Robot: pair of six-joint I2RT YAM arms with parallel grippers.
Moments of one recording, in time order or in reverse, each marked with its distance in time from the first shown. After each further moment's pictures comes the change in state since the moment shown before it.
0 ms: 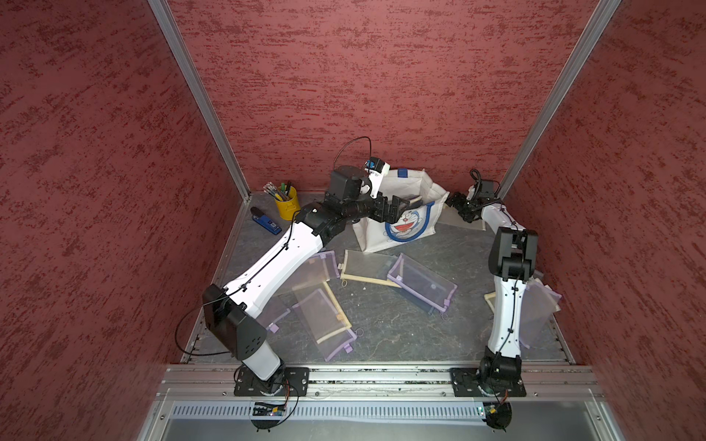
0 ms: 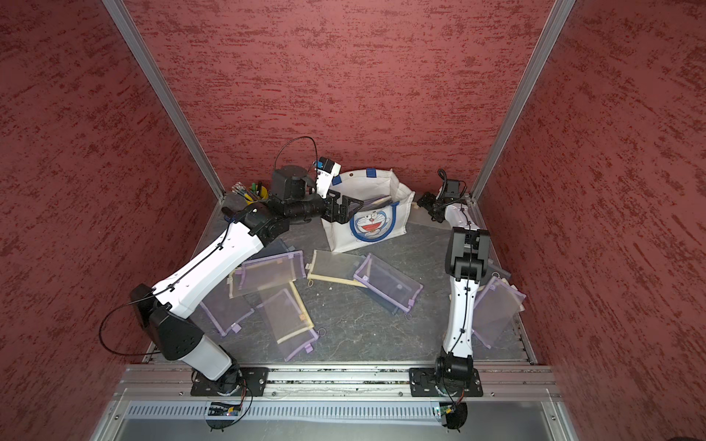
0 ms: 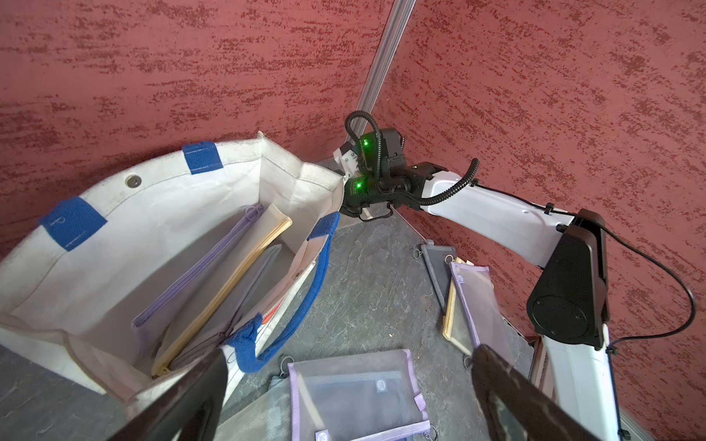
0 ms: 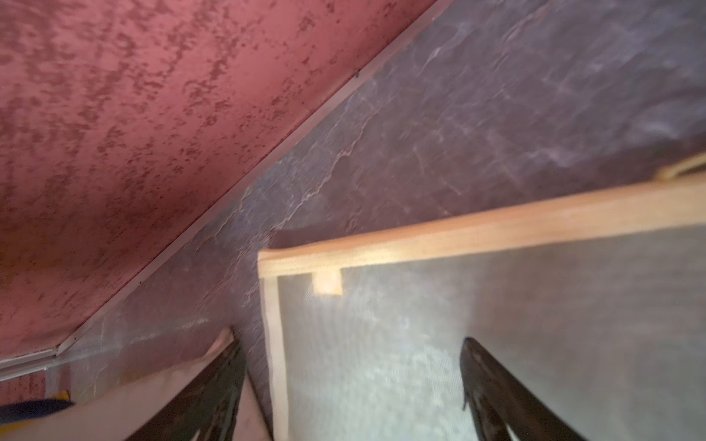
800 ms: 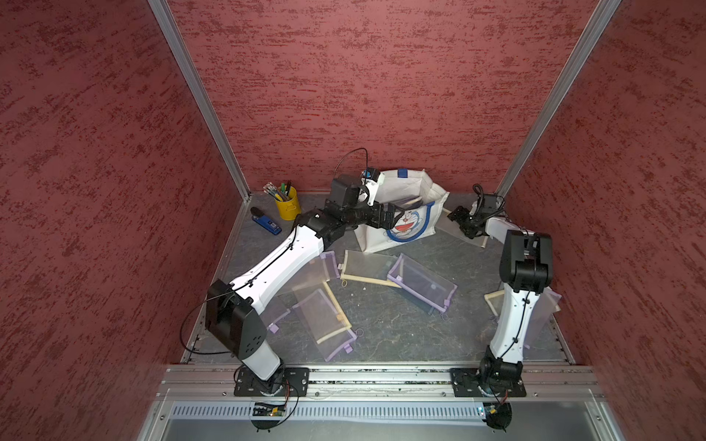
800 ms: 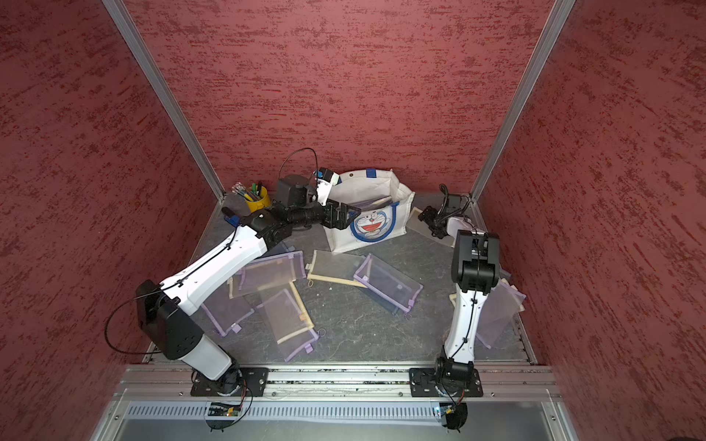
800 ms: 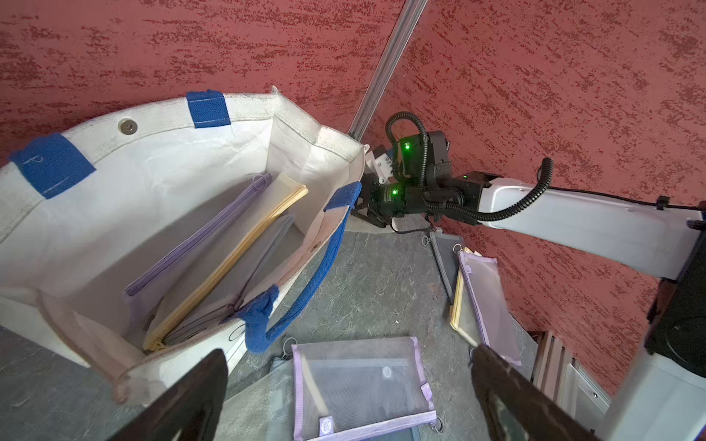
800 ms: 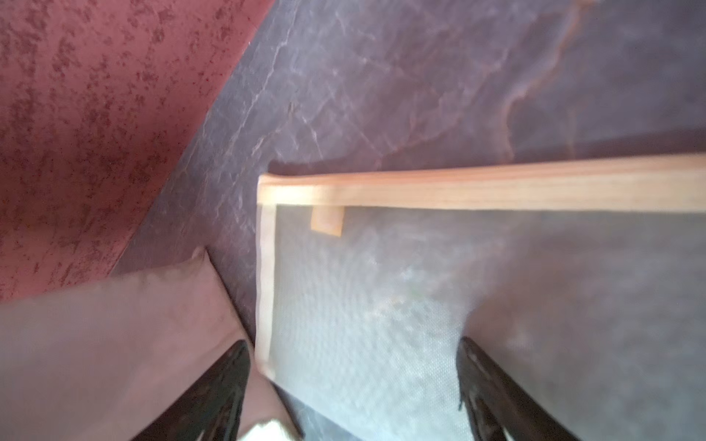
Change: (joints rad) left arm 0.034 -0.008 -0.154 0.098 0.038 -0.030; right arm 0.009 -0.311 -0.556 0.191 0.022 0.071
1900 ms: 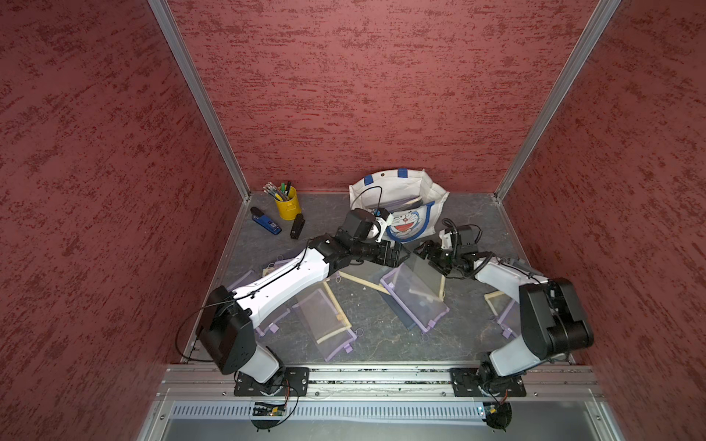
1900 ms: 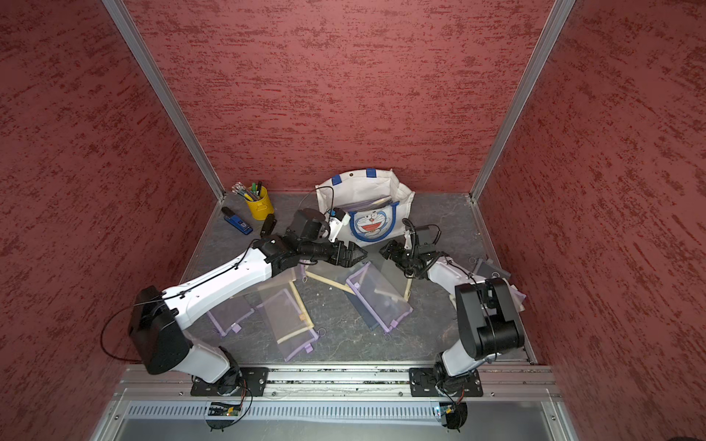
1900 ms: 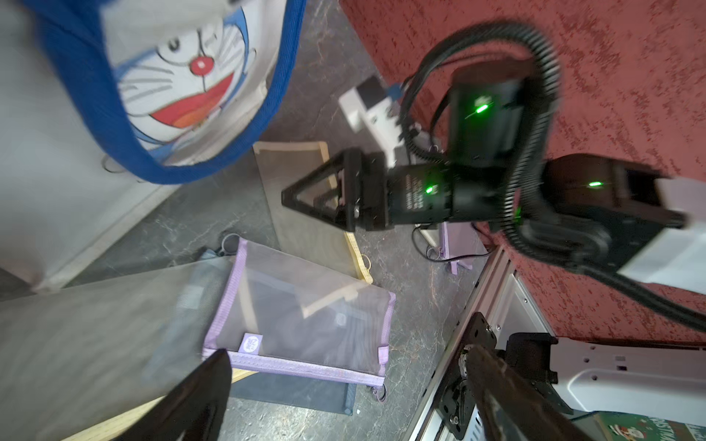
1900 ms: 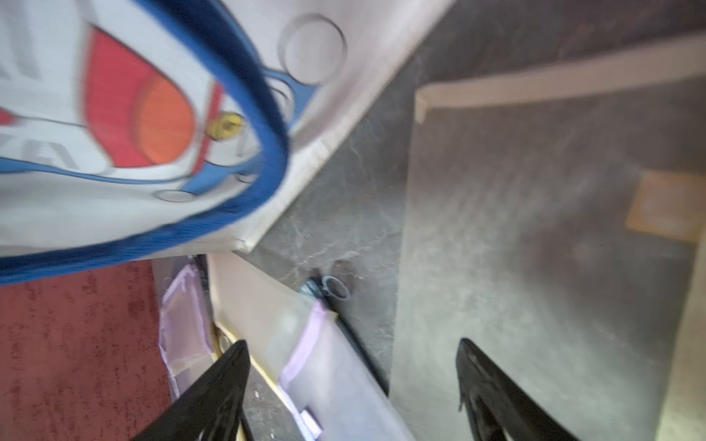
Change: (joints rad) left arm -0.148 -0.028 -0.239 -0.045 0.056 -0.176; right arm 0.326 -0.657 -0.686 0.105 -0.104 0.129
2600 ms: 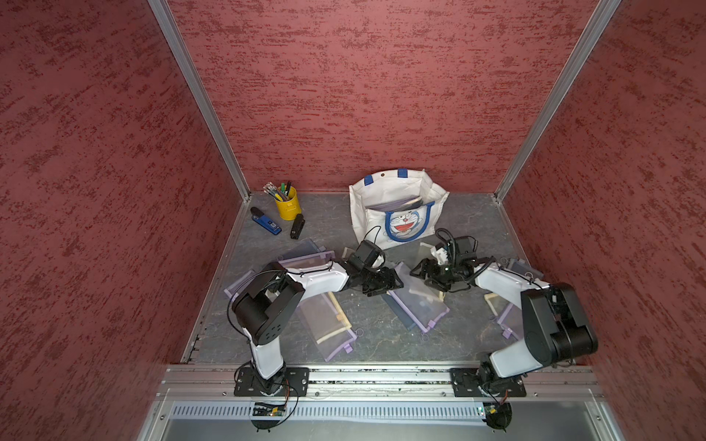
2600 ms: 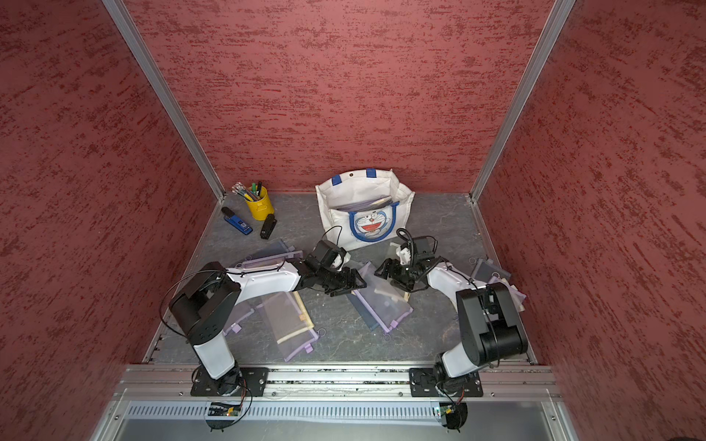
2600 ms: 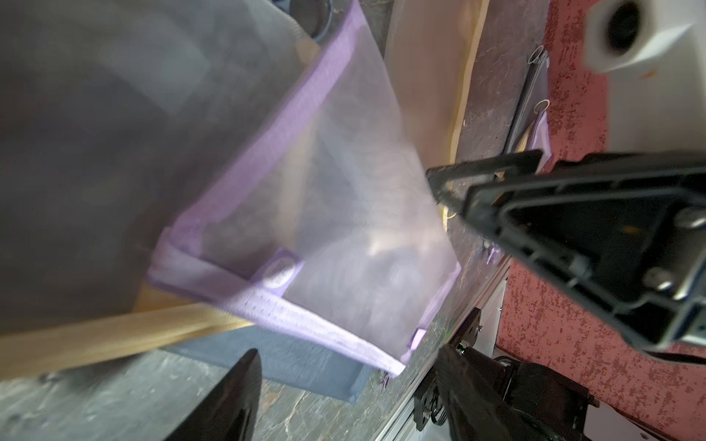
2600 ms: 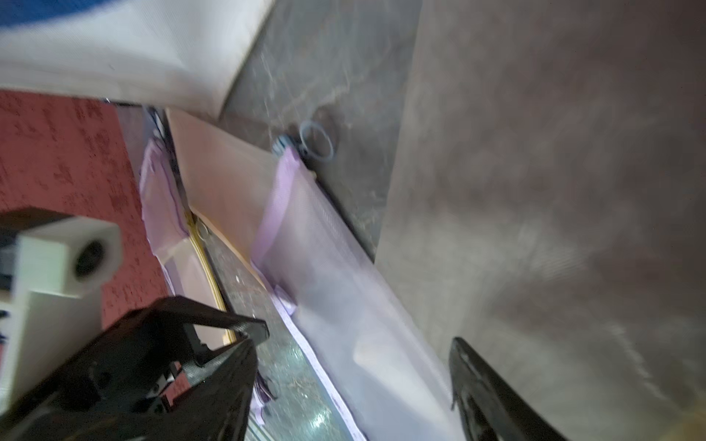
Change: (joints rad) left arm -0.007 0.213 -0.292 0.294 0.131 -0.442; right arm 0.046 0.014 -0.087 -0.207 -0.192 -0.183
